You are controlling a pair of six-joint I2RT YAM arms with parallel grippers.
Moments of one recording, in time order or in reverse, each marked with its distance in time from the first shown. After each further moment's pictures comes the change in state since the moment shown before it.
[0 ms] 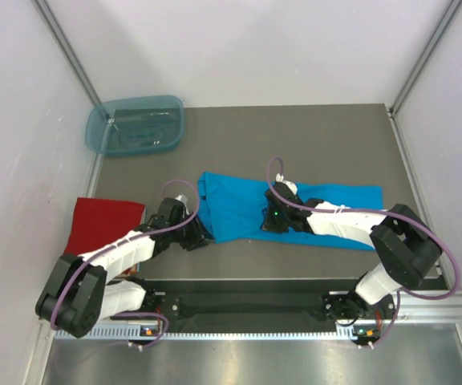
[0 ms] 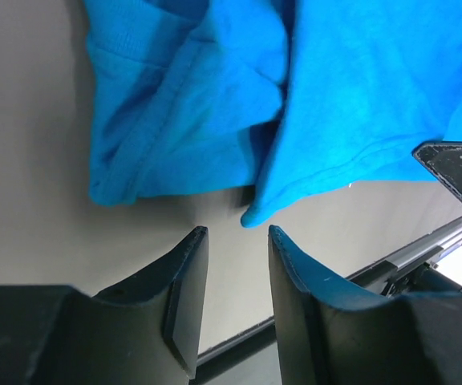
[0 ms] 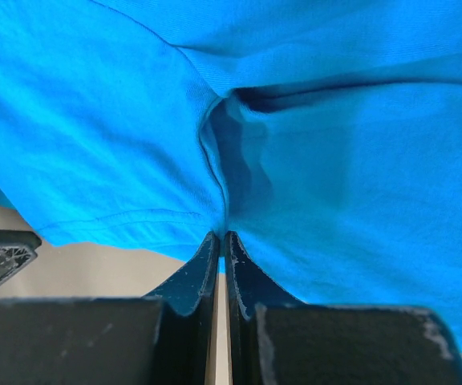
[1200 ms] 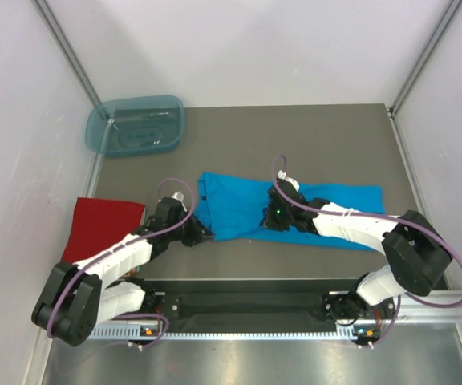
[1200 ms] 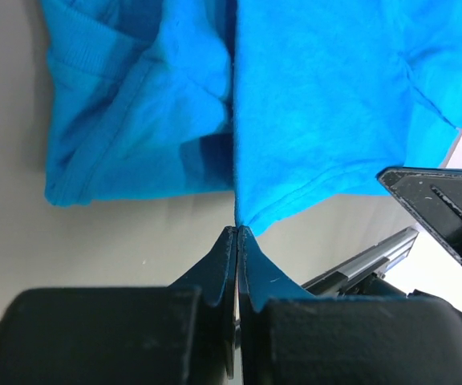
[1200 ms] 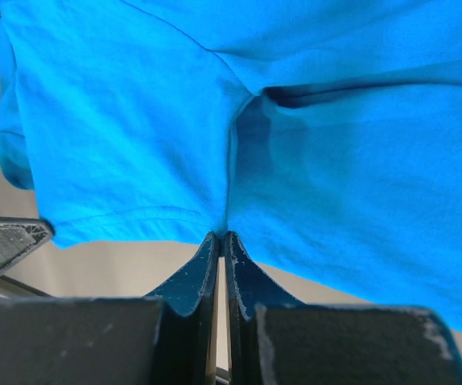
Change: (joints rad) left arm -0.005 -0.054 -0.024 0.083 -0.002 -0.123; right arm 0.000 -0.071 -0.002 -0.011 -0.008 0.000
